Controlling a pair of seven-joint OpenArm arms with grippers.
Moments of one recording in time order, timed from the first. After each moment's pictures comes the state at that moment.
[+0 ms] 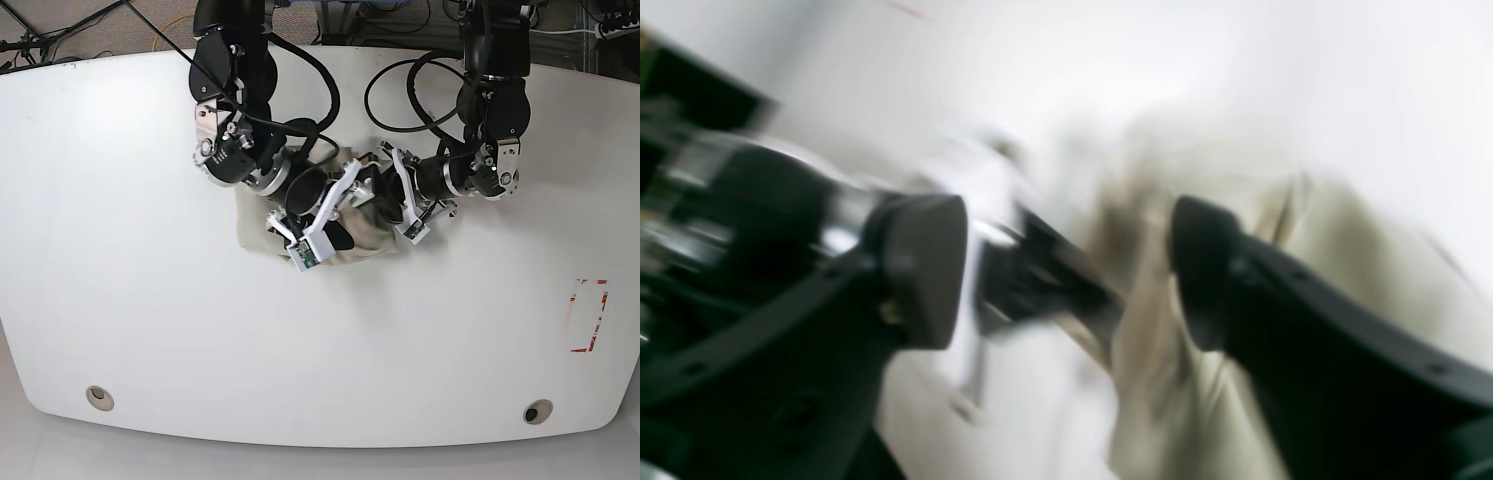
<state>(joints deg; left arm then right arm) -2.8 -5.4 -0.3 76.8 -20.6 -44.1 51.7 -2.0 -8.4 -7.4 110.4 27.6 21.3 -59.1</state>
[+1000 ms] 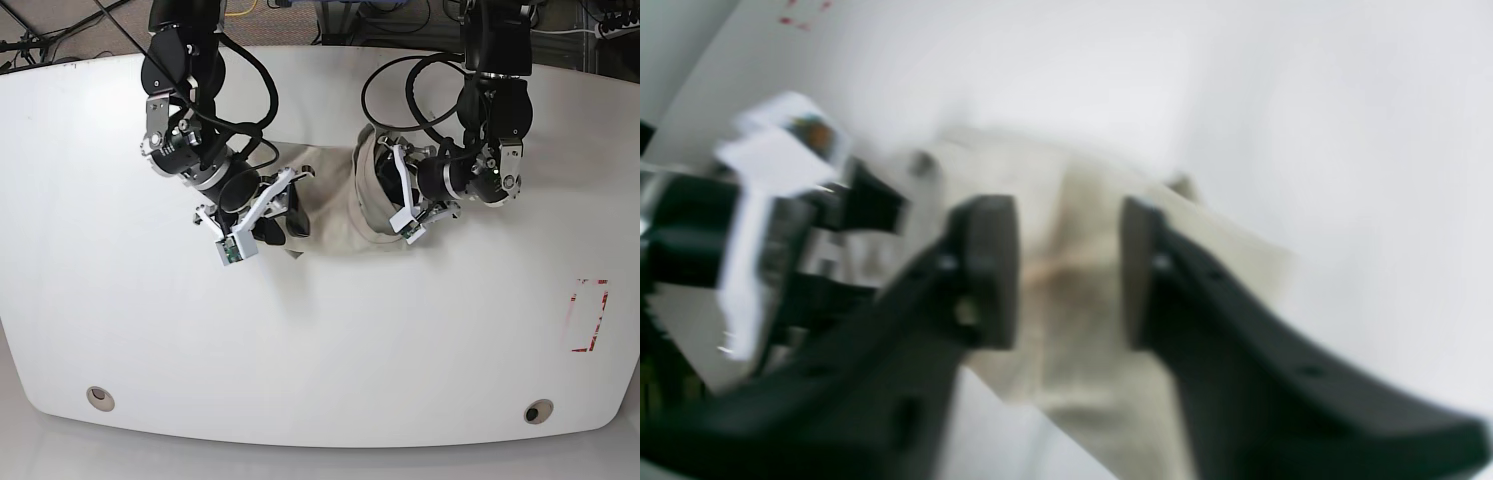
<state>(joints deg) -3.6 -6.2 0.2 86.0 -23.0 -43.4 64.6 -5.3 2.1 0.7 112.1 27.6 19.0 -56.3</state>
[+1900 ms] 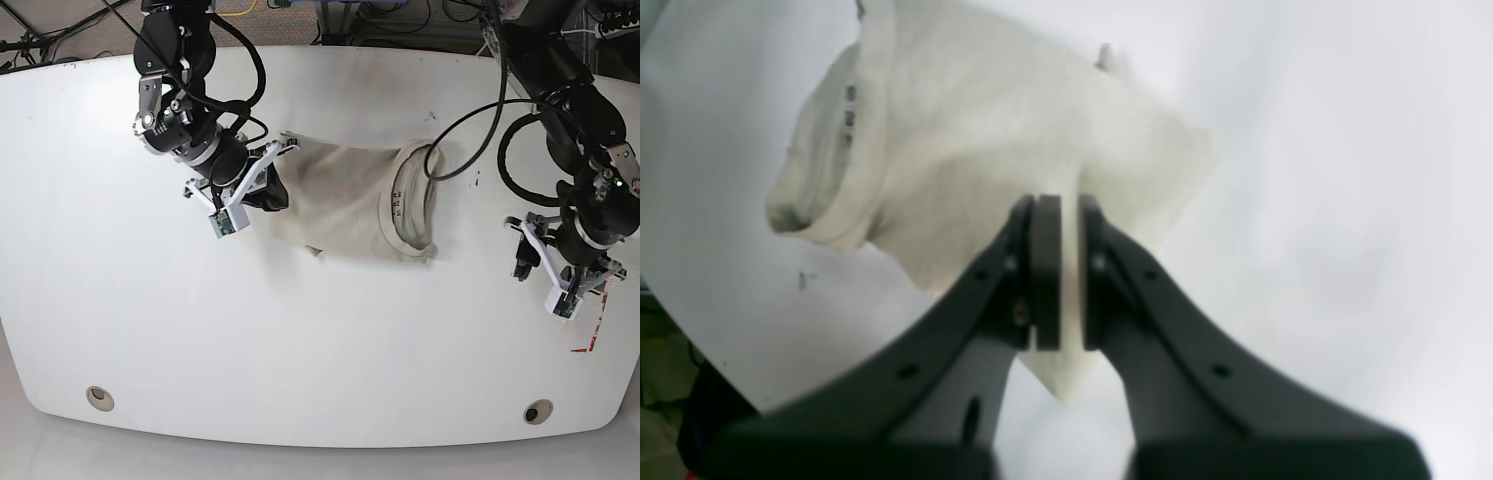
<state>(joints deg) -13.5 -10.8 -23.8 111.2 -20.3 -42.8 79.8 -9.8 3.5 2.0 112.1 27.3 21.8 -57.0</state>
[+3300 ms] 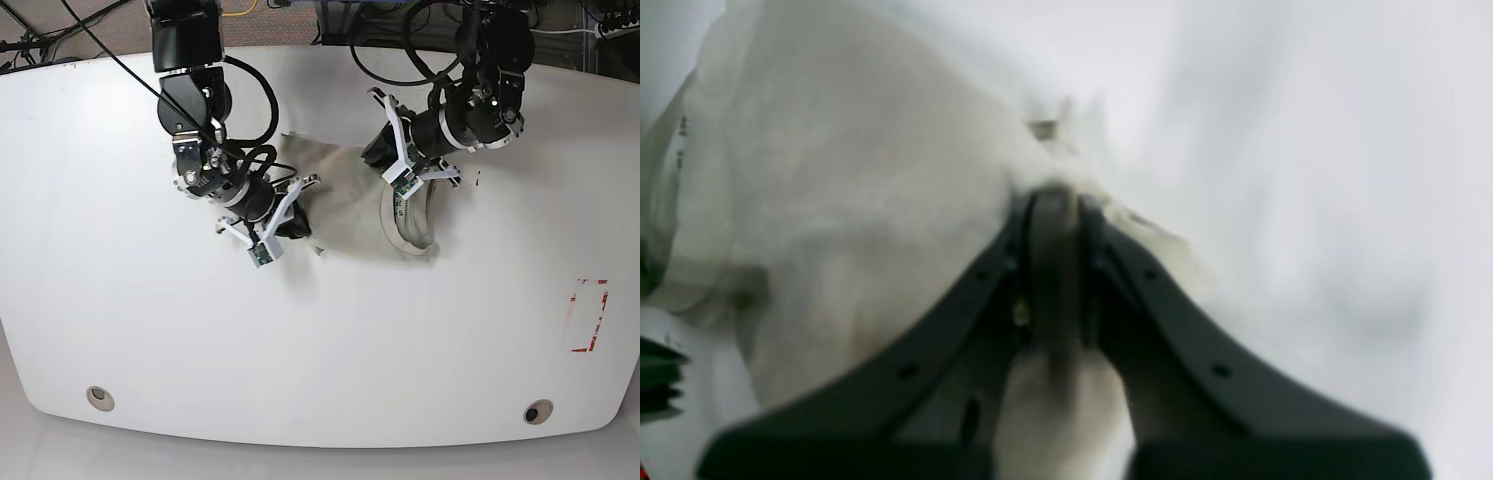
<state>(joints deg) 11.7 -5.8 2.5 106.4 -19.8 -41.7 56.7 3.4 4.1 -7.0 84.0 18.9 25.5 -38.9</state>
